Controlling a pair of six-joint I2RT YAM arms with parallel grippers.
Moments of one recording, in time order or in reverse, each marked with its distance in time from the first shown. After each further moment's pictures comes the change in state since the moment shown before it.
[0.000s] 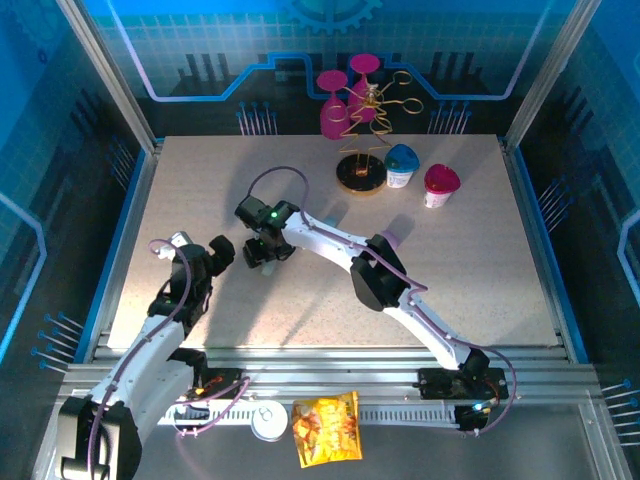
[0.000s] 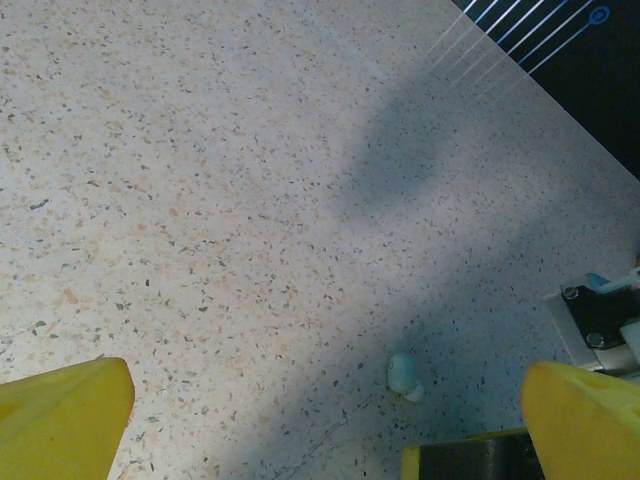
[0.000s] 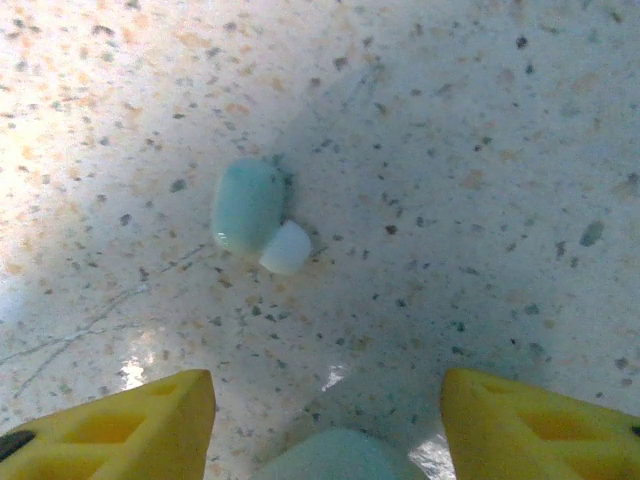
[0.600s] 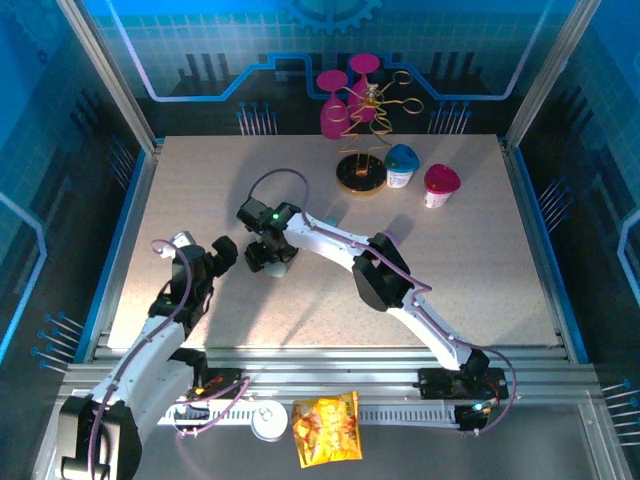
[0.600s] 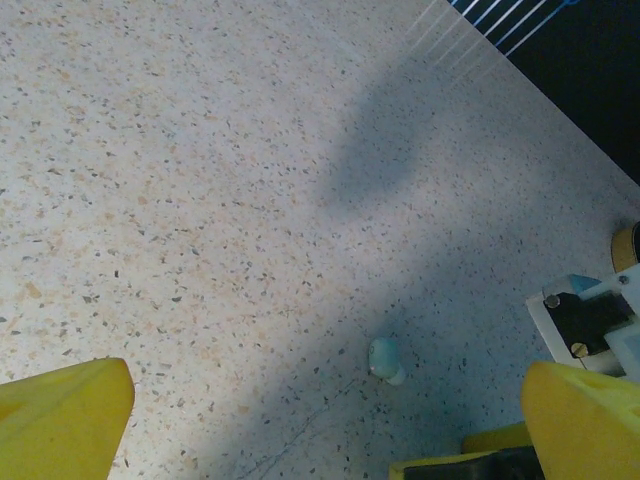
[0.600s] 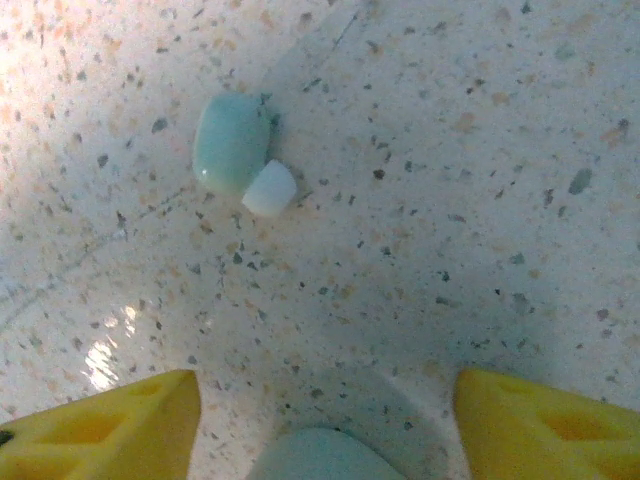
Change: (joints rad) left arm 0.000 0.000 -0.016 0.029 0.056 0.014; right arm 0.006 -0.055 -0.093 0.014 0.007 -0.064
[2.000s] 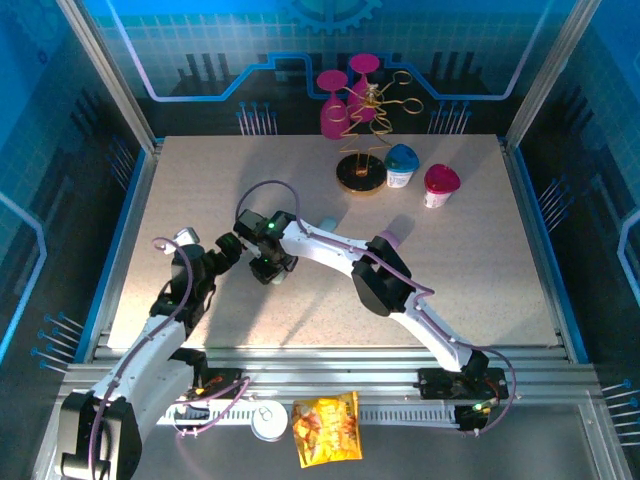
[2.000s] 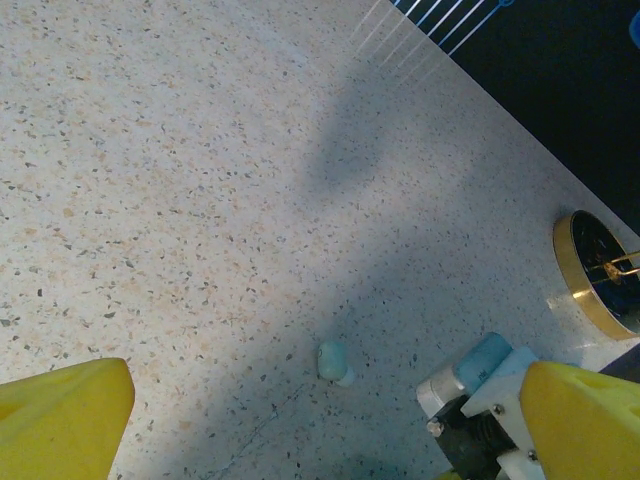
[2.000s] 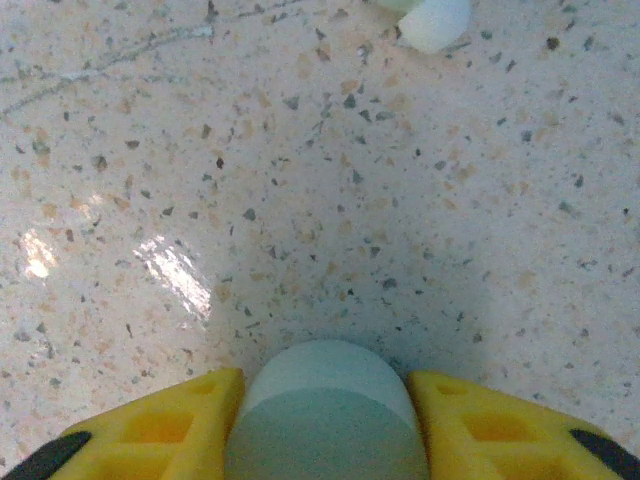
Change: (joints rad) left arm 0.000 0.017 -0.012 0.095 0.069 0.011; right arm 0.045 -0.050 -0.084 -0.048 0.019 -0.228
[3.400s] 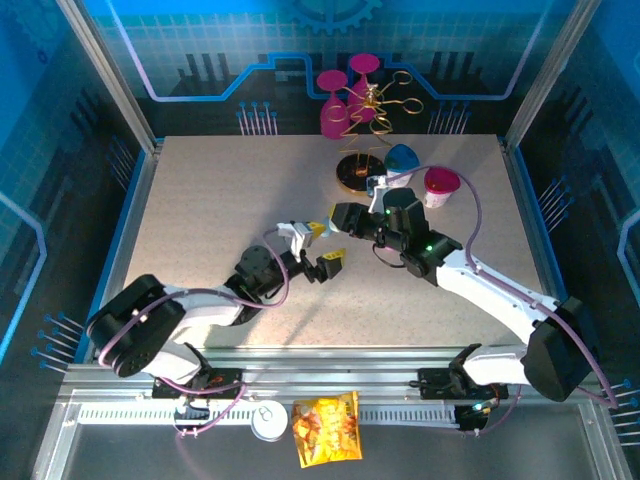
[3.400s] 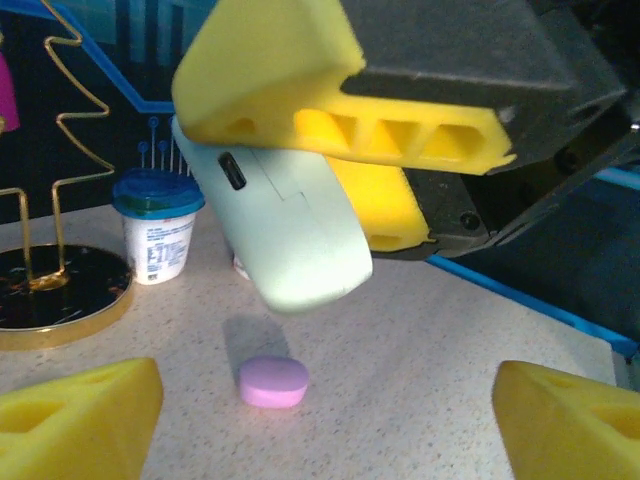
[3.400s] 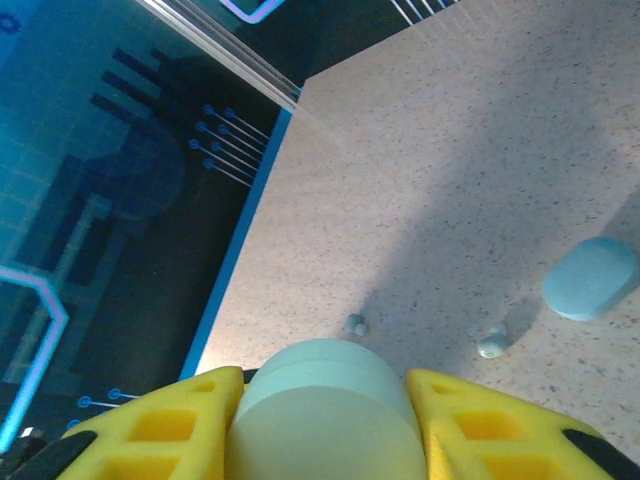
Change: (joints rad) left arm -0.593 0.656 0.128 1.089 0.348 0.520; right arm -0.354 -1.226 -1.324 1.083 -0.159 0.643
